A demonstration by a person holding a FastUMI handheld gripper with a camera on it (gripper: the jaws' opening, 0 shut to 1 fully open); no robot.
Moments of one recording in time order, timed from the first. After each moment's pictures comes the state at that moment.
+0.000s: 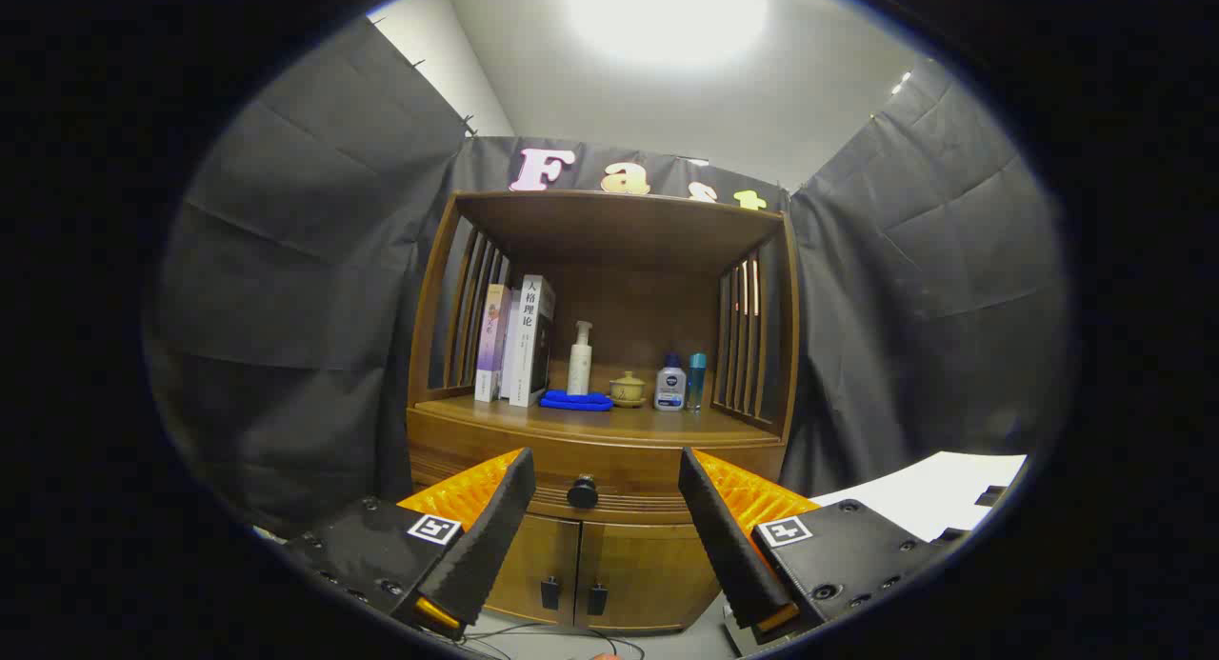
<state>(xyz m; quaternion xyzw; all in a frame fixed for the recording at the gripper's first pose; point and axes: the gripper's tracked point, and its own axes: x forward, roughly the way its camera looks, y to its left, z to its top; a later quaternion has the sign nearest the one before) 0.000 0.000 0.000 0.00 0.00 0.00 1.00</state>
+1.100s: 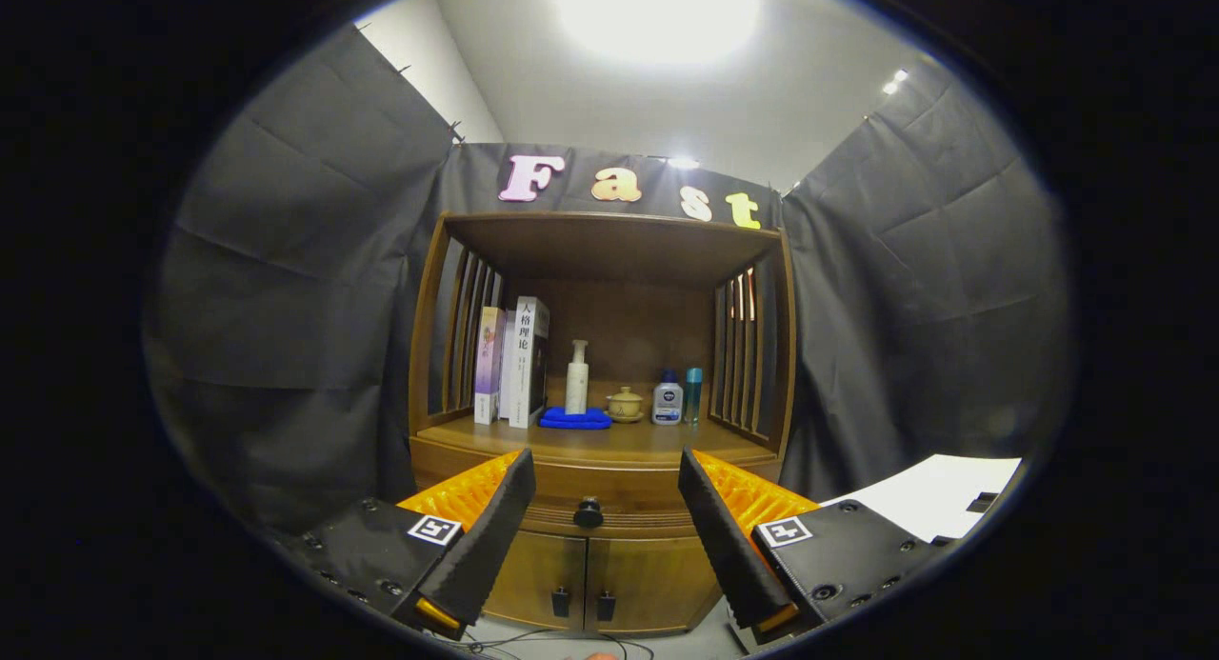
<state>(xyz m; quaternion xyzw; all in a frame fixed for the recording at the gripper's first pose) 0.005 0.012 0.026 0.01 0.01 0.00 1.00</state>
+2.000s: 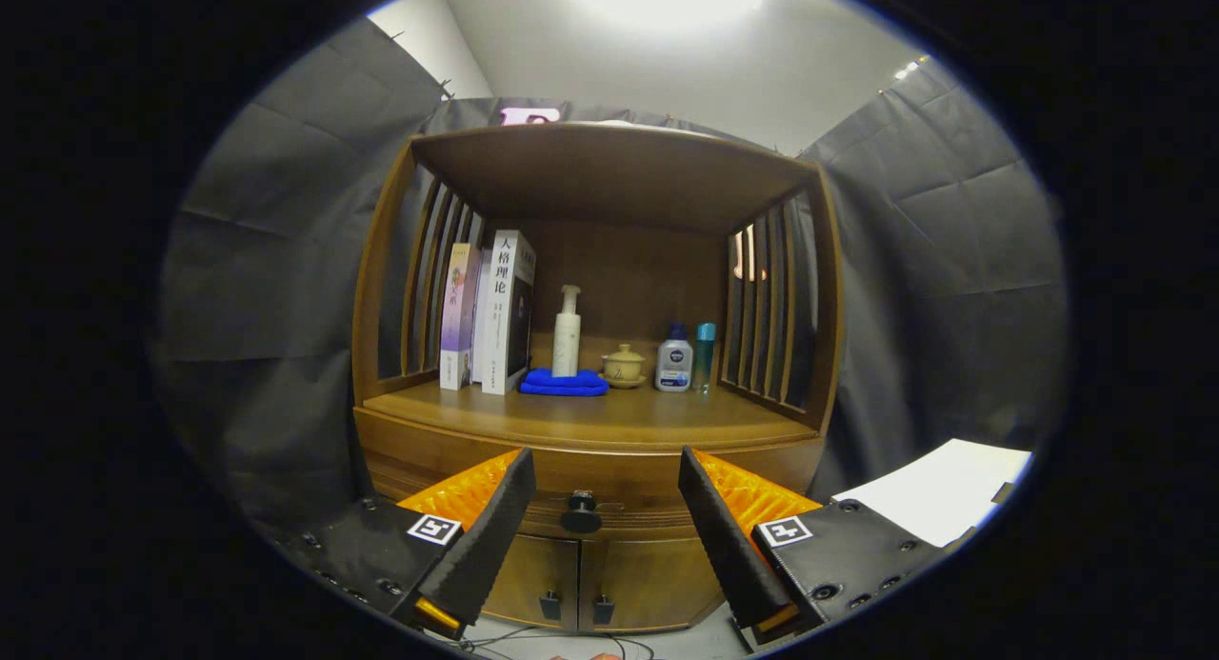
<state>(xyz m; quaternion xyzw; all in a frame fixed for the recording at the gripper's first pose) 0.118 0.022 -0.040 0.00 0.08 -0.01 1.00</state>
